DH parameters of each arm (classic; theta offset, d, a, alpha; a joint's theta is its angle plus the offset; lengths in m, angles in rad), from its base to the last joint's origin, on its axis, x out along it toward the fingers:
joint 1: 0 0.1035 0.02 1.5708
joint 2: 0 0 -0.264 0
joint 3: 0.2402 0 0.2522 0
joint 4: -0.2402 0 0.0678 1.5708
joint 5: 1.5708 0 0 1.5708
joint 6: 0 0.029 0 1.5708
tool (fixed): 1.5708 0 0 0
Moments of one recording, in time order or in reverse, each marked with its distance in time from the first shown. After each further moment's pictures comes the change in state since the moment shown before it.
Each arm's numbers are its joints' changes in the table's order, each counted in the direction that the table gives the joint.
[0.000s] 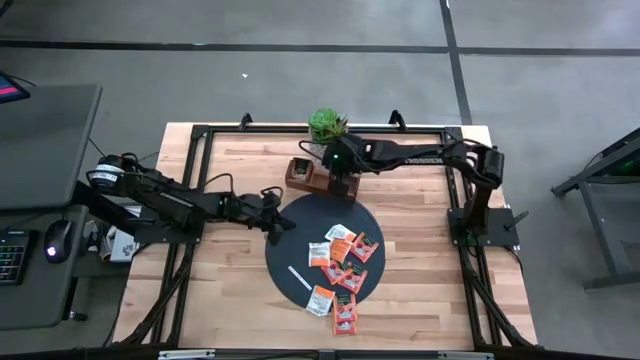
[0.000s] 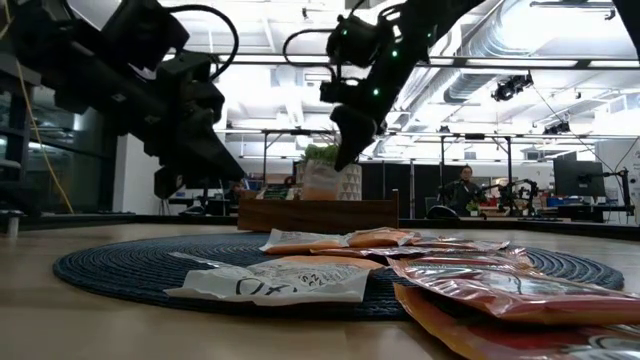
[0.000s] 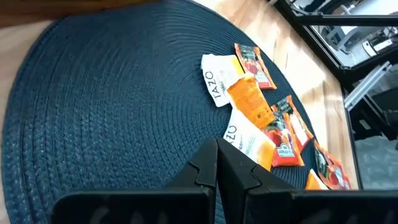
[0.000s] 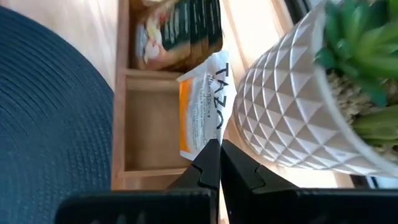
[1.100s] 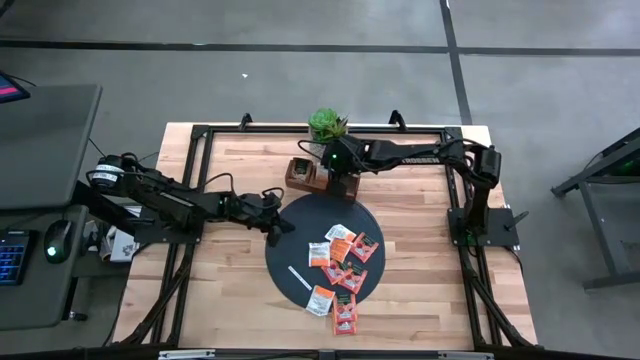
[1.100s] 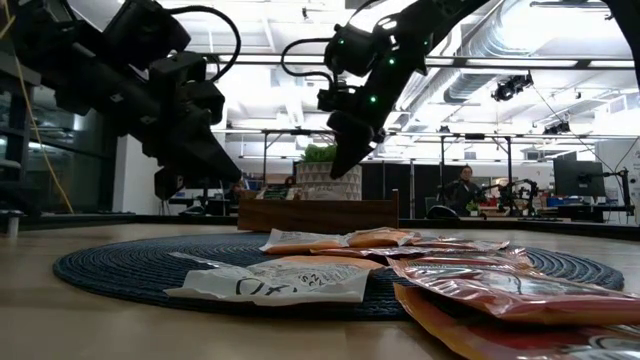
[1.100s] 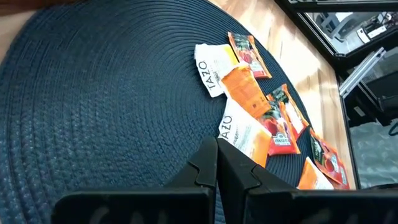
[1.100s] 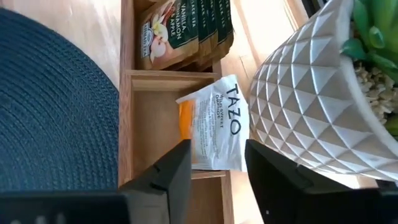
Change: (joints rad) left arm 0.004 0.000 0.001 -0.009 0.053 0.027; right arm -0.014 -0.020 0.000 0.016 -0.045 0.036
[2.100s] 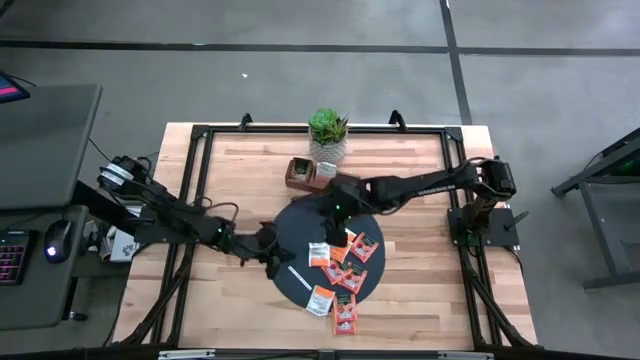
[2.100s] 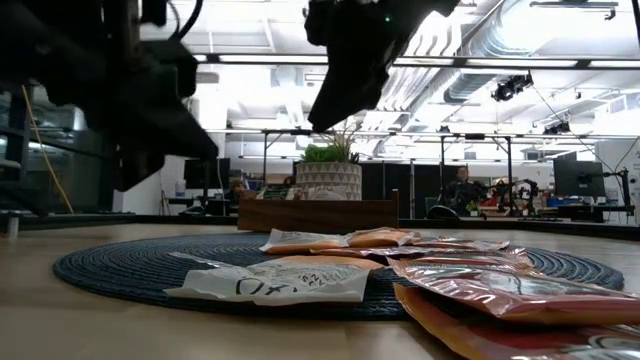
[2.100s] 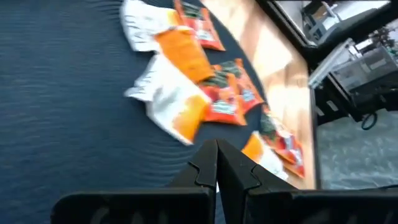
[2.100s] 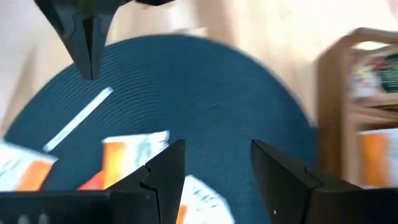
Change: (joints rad) left arm -0.392 -0.081 0.094 0.000 -0.352 -0.241; right arm 0.337 0.087 0.000 -0.010 -0.108 0.186
